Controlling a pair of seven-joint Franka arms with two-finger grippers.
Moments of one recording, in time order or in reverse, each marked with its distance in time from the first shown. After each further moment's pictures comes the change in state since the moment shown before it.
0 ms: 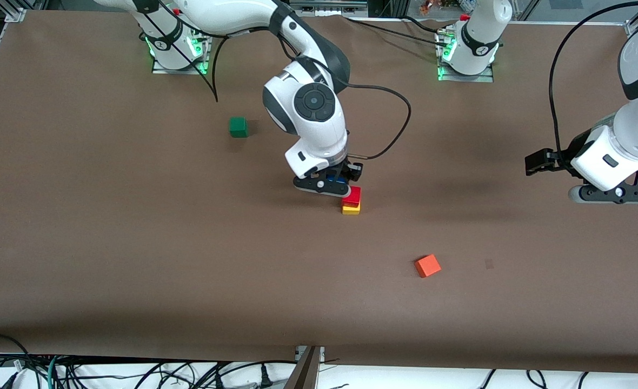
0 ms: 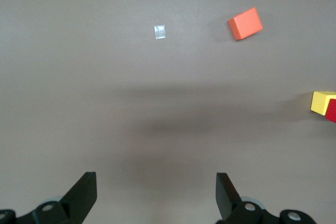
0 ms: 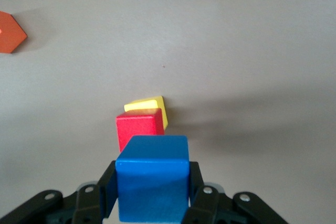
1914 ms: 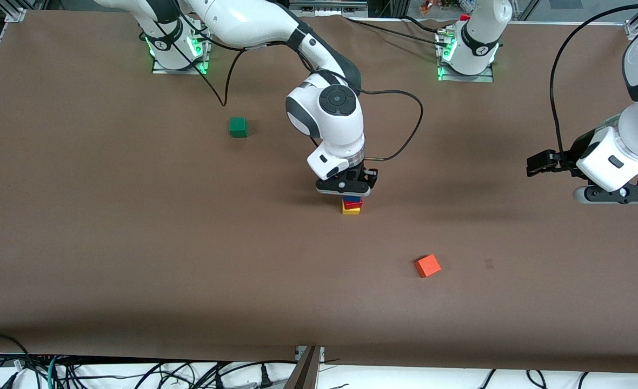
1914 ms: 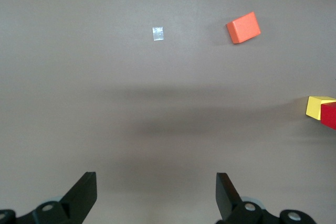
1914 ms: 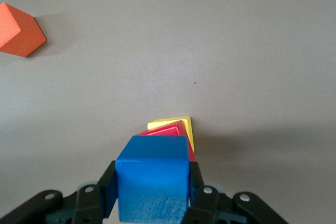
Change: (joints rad) left arm 0.001 -0.001 0.016 -0.018 -0.032 0.030 0.001; right arm 0.053 0.081 -0.014 0.003 -0.088 0.177 0.023
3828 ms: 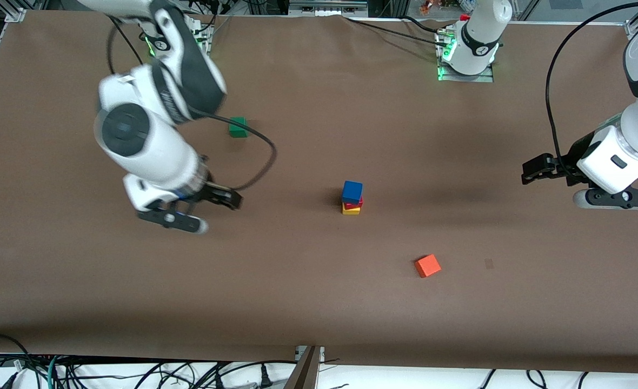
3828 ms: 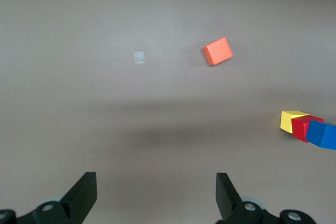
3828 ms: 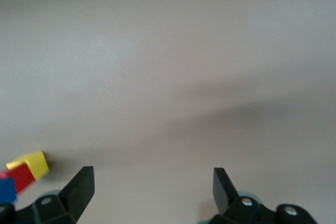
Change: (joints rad) left arm -0.014 0.032 -0.012 0.085 -0.040 0.025 -0.002; right arm -0.374 -0.485 -0.088 -0.294 0.066 -0.436 -0.419
